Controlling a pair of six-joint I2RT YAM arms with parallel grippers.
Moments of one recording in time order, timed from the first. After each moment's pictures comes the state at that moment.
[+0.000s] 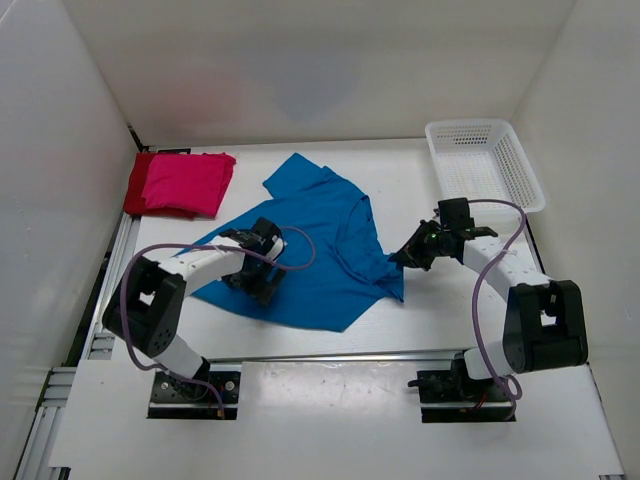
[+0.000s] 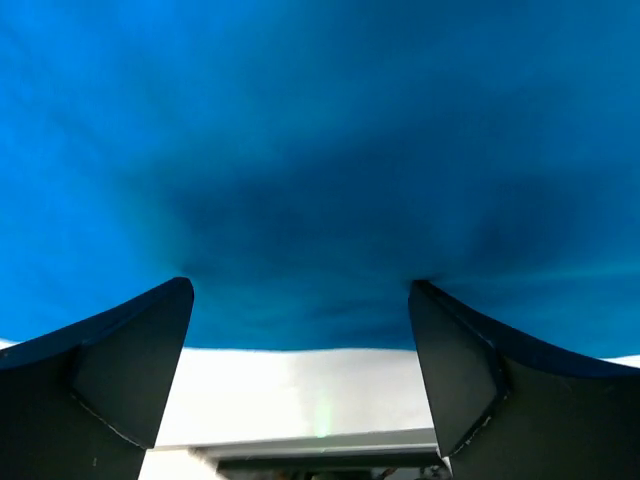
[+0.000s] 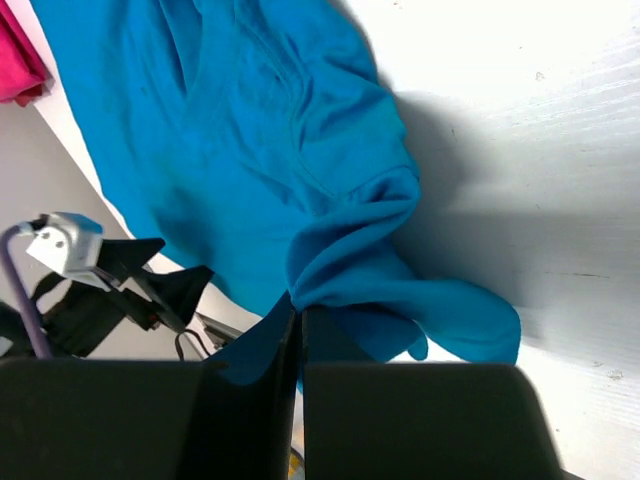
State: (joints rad) left arm -0.54 1.57 0.90 -0.75 -0.17 0.00; right arm 0.17 1.41 0.82 -0.43 -0.51 0.83
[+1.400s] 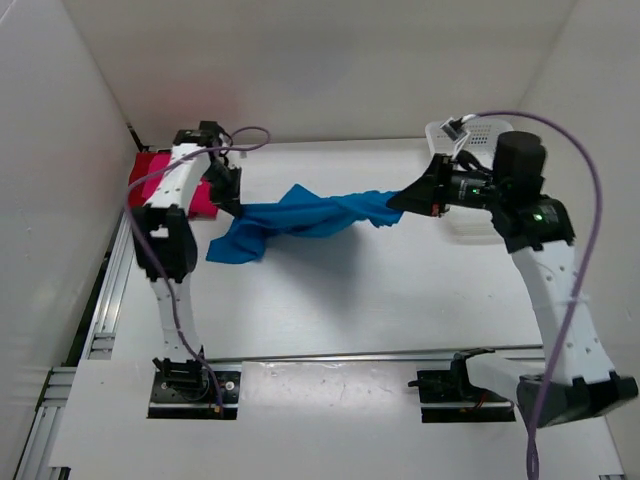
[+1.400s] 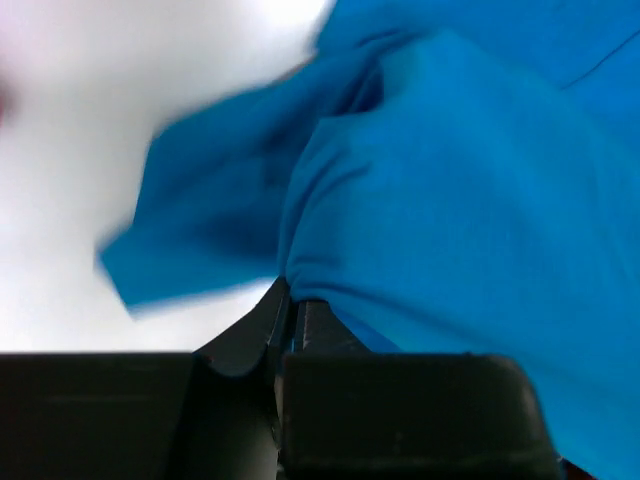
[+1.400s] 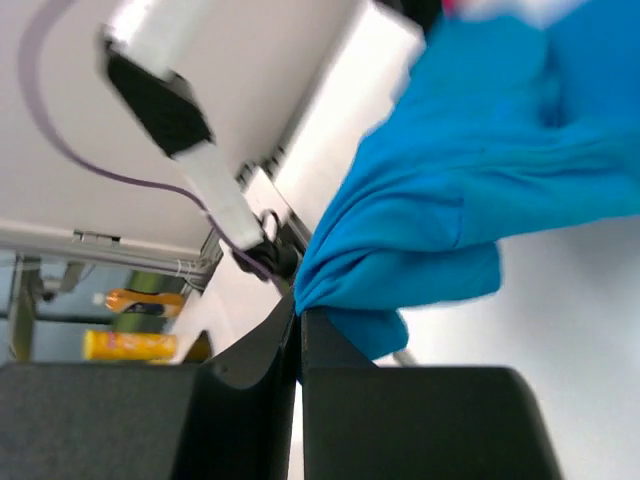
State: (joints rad) left arm -0.10 2.24 2.10 -1.26 0.25 0.00; right arm 0.21 1.17 1.39 -0.68 -0.96 0.49
